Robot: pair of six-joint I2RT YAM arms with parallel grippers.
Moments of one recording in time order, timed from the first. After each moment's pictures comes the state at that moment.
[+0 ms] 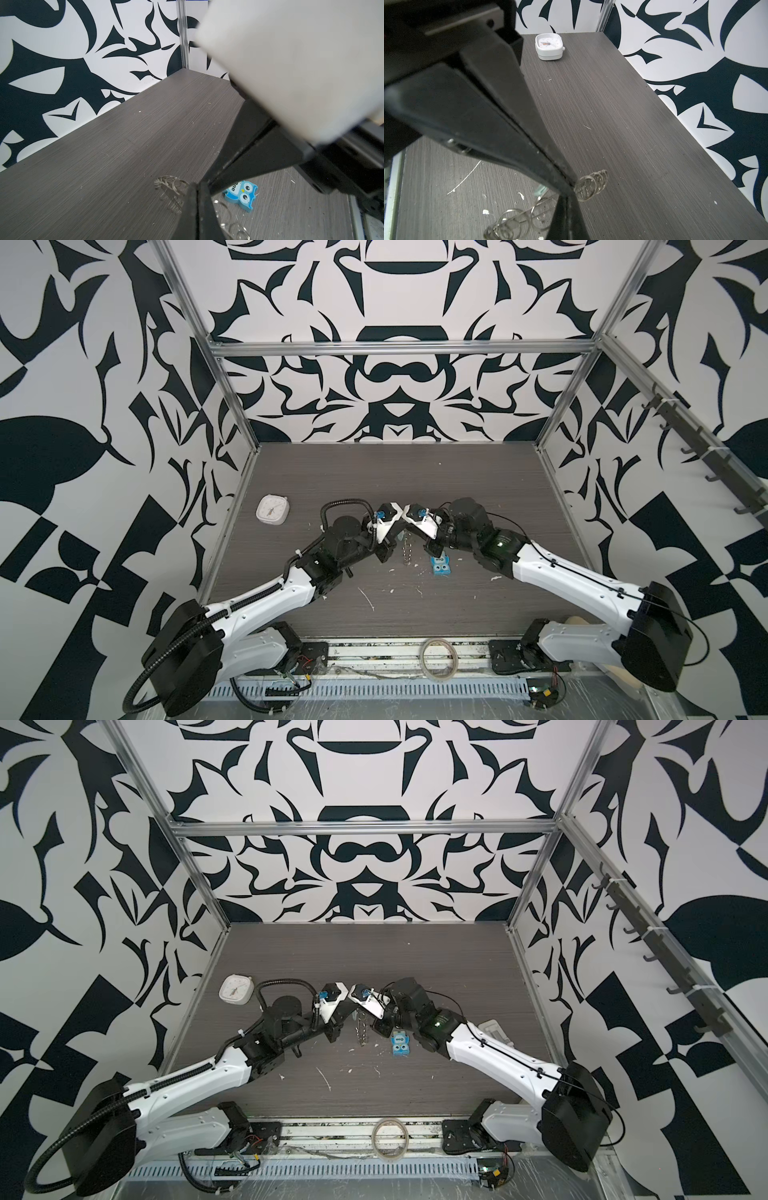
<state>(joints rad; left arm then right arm) -0.80 1.13 0.58 0.35 0.19 0.07 0.77 1.24 0.85 -0.11 -0.25 -0.36</state>
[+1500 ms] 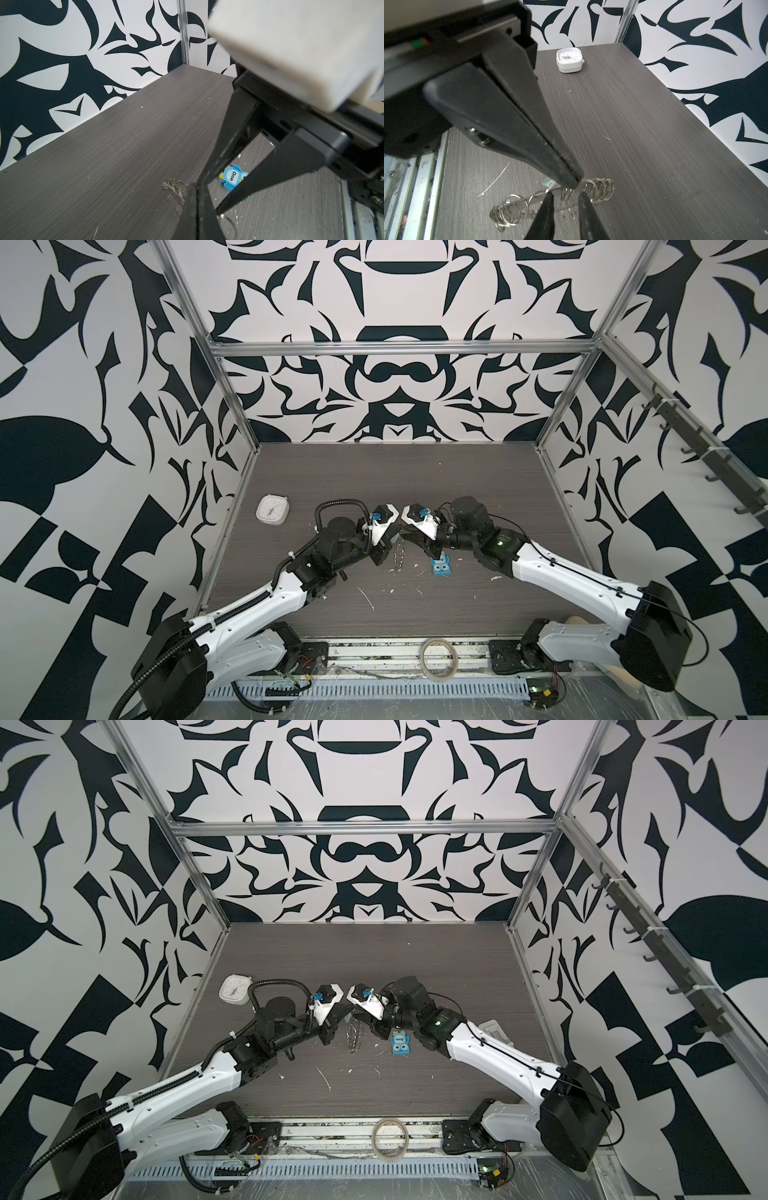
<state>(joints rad) -0.80 1.05 0.59 0.23 0.19 0.09 0.75 1.25 0.85 -0.10 -0.39 -0.31</state>
